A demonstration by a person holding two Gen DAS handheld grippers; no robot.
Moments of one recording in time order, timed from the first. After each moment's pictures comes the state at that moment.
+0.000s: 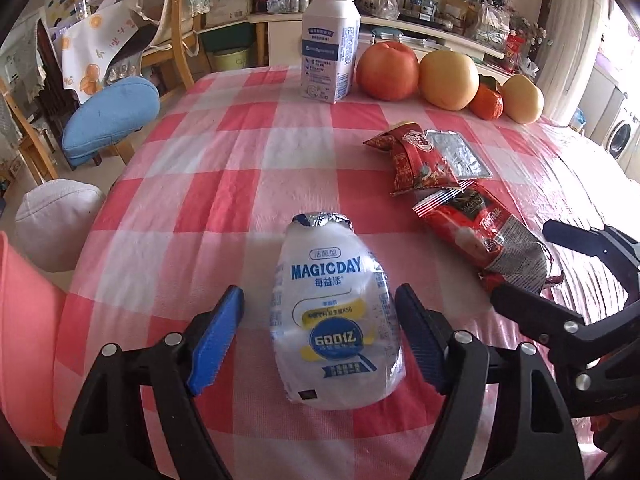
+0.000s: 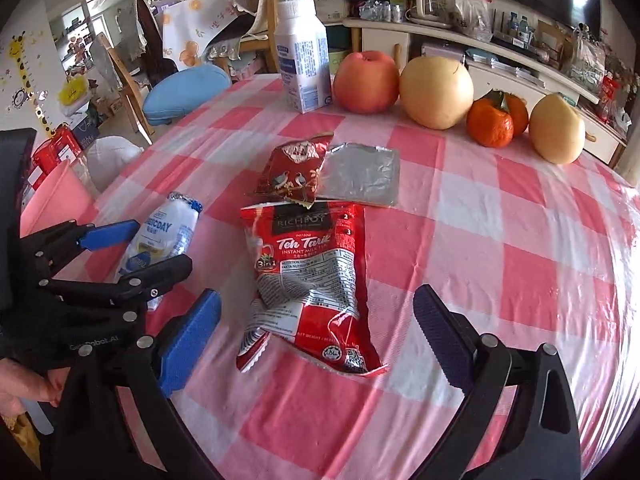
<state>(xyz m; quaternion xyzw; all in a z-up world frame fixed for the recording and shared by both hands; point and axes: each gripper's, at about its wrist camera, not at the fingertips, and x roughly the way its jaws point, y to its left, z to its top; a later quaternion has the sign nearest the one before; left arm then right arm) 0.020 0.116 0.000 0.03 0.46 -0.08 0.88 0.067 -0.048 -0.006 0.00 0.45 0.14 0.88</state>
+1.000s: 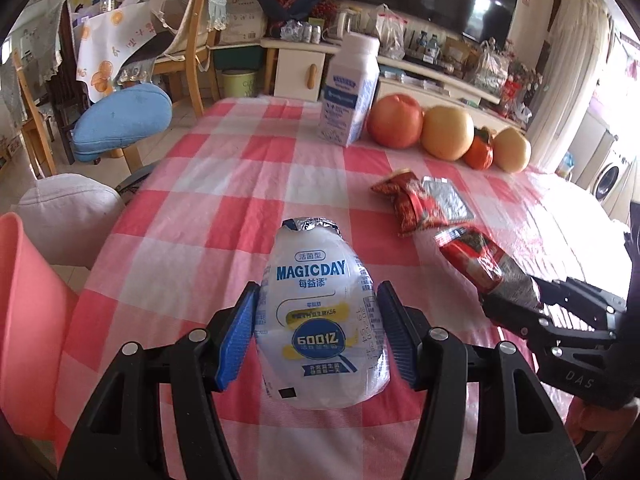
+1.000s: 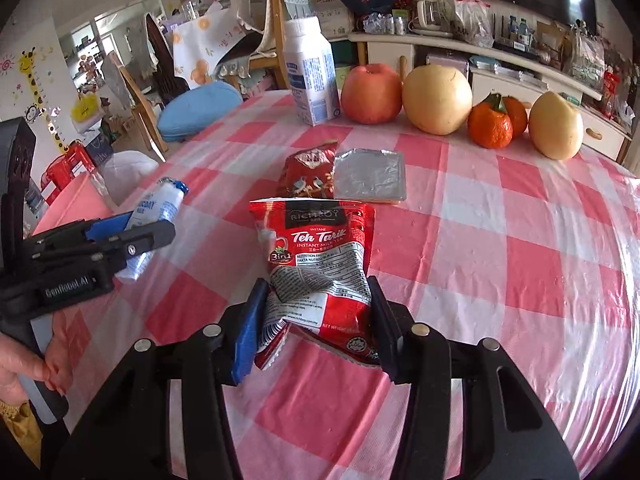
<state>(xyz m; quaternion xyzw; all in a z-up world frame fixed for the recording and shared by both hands) 0.006 0.148 0.026 -0.03 0.41 -0.09 0.91 0.042 -0.054 0.005 0.02 0.41 0.16 0.90</state>
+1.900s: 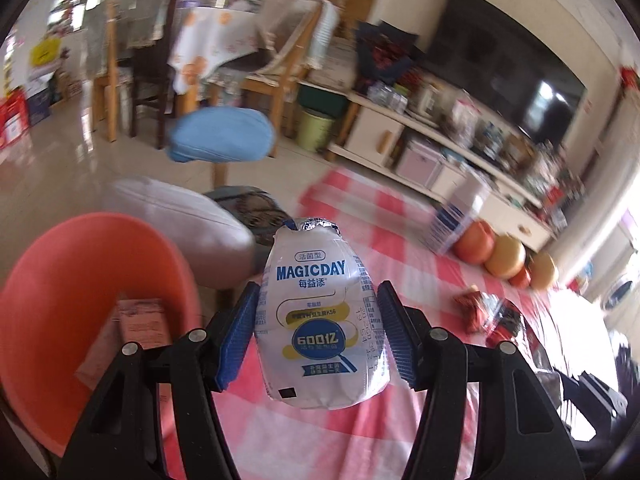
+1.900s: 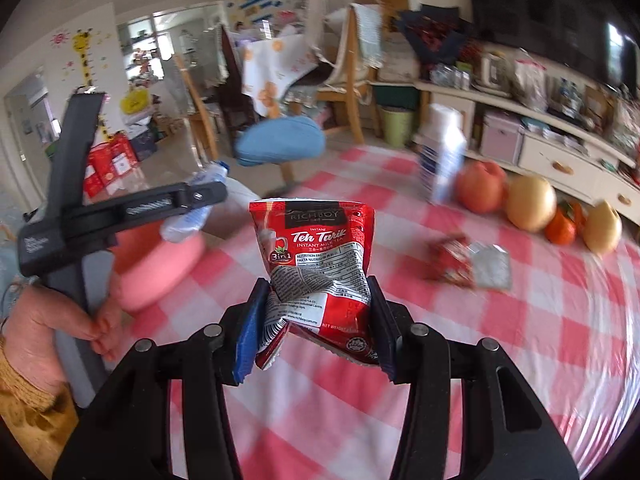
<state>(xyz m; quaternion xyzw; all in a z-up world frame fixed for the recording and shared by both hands) -0.006 0.289 0.086 -0.16 0.34 0.02 0.93 0.012 0.086 0.092 -0.03 0.34 0.26 0.90</state>
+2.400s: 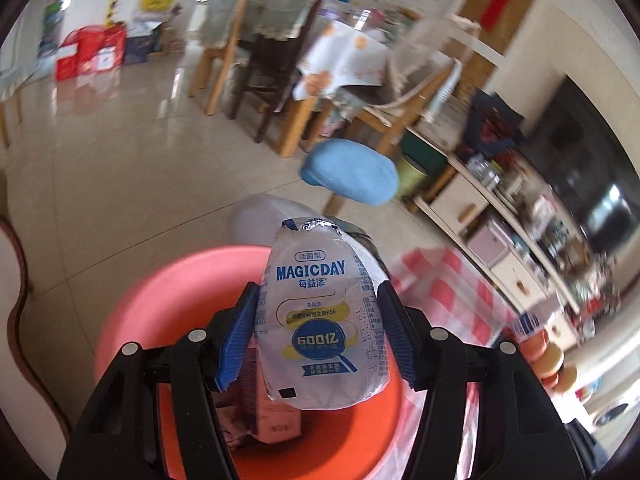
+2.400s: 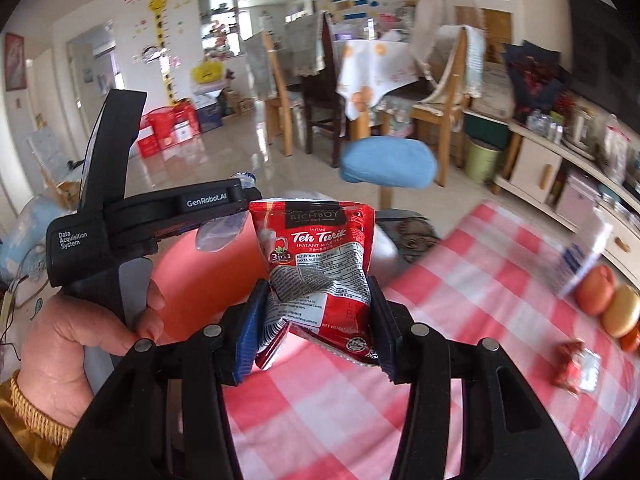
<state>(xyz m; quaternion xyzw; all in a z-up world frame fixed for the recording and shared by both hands) -0.037 0.450 0.086 -0.29 0.30 0.17 0.89 0.023 0.256 0.113 -0.09 0.32 0.37 0.87</state>
